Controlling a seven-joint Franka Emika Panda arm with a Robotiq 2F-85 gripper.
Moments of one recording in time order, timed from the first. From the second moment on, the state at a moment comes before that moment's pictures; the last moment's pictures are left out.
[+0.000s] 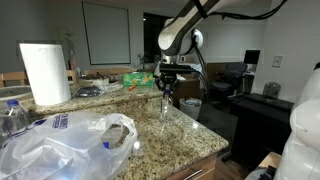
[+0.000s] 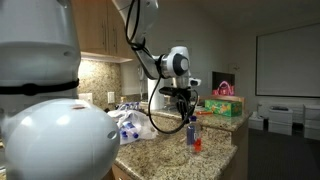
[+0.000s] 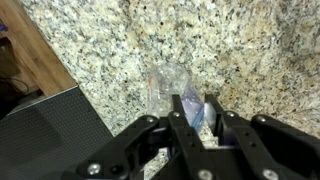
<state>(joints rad) -0.03 -0.13 0.08 -2.37 -0.03 2.38 0.59</state>
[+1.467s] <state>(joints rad) -0.03 -0.05 0.03 -2.23 0.00 2.26 0.62</state>
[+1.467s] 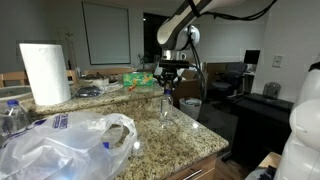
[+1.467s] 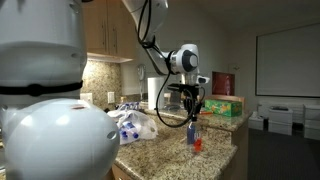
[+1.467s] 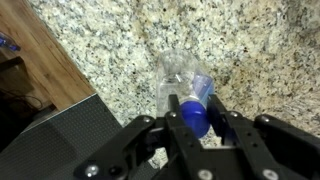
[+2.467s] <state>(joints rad) 0.02 -0.28 0.06 -2.30 0.03 2.25 0.54</state>
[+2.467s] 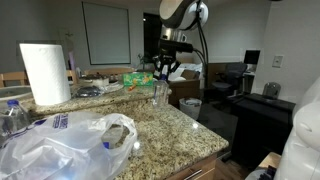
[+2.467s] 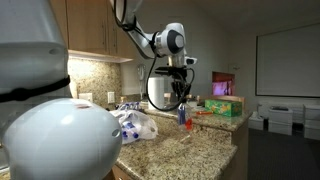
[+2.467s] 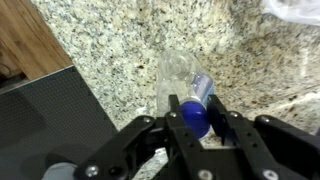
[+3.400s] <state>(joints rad) 0.24 -0.16 -0.02 -2.30 0.82 2.30 -0.28</state>
